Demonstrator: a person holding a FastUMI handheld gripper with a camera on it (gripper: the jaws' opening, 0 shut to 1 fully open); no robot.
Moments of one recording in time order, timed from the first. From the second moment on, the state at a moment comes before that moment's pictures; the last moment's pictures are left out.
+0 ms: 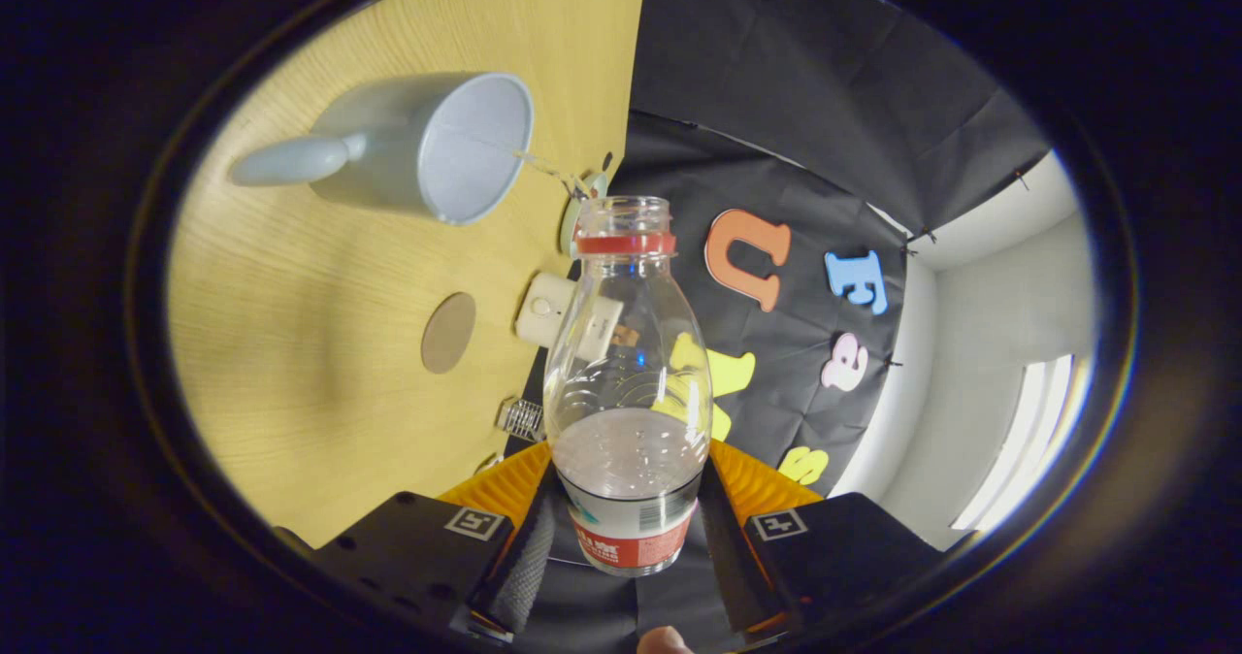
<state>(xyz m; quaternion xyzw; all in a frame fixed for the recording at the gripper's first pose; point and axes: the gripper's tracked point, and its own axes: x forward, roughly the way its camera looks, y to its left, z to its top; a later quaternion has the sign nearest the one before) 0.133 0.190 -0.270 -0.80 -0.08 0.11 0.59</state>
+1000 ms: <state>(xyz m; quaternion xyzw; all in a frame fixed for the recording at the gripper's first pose) 0.134 0.193 -0.266 -0.82 -0.08 0.11 0.56</state>
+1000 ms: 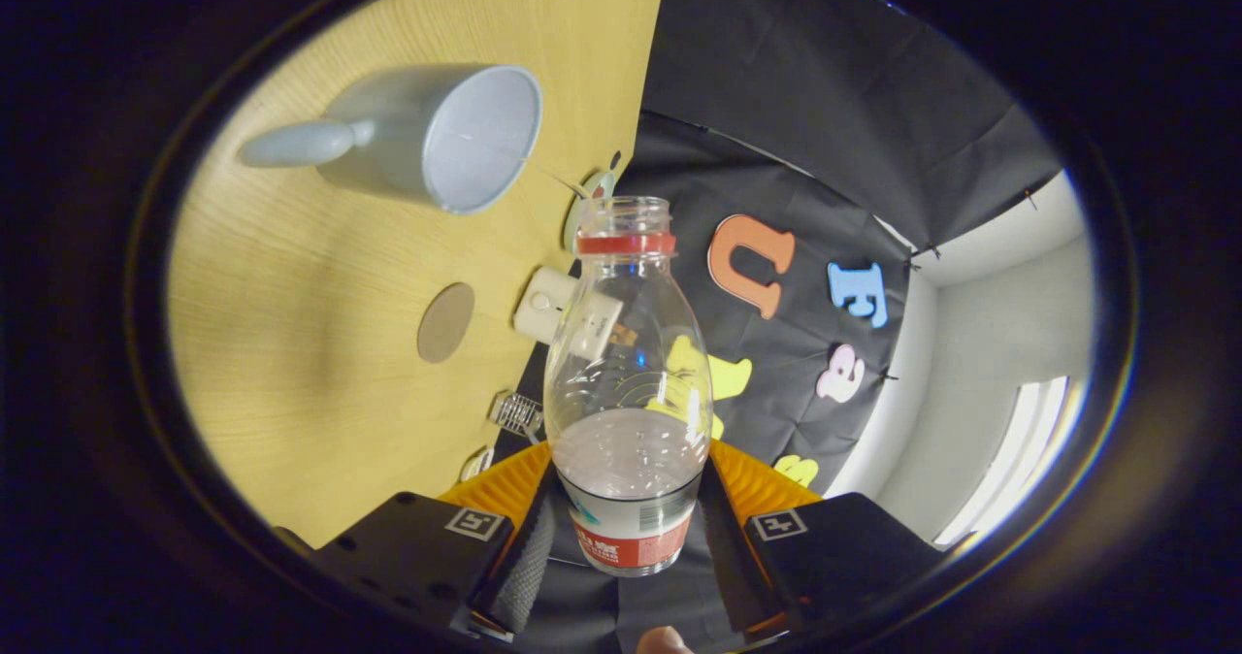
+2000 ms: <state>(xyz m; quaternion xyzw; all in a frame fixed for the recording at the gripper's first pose) 0.144 0.199 -0.252 -0.85 -0.10 0.09 0.52</state>
